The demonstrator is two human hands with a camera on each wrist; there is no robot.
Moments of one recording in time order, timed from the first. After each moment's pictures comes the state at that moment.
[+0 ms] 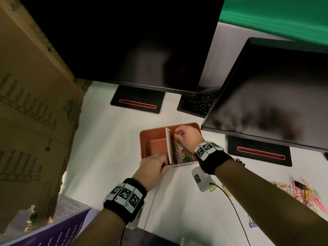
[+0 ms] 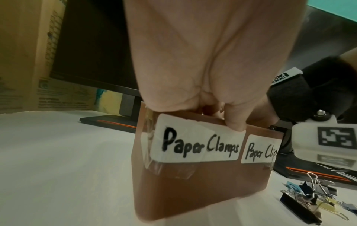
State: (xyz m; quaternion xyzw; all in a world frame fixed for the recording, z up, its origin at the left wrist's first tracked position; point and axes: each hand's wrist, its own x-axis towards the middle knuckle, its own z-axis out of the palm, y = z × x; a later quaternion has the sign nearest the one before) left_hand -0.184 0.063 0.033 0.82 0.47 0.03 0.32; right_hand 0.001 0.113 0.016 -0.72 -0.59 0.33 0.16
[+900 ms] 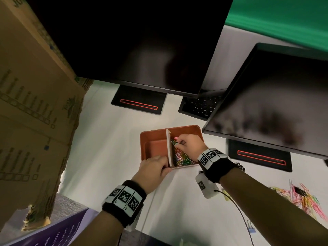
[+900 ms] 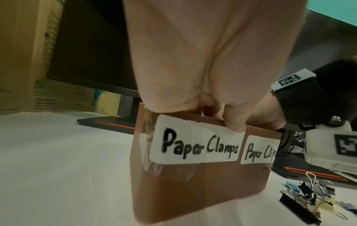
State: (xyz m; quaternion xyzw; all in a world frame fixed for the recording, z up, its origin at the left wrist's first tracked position) left_hand -0.186 0.064 0.032 0.83 0.47 0.04 0.31; right_hand 0.003 0.100 0.022 -0.69 -0.63 0.35 0.10
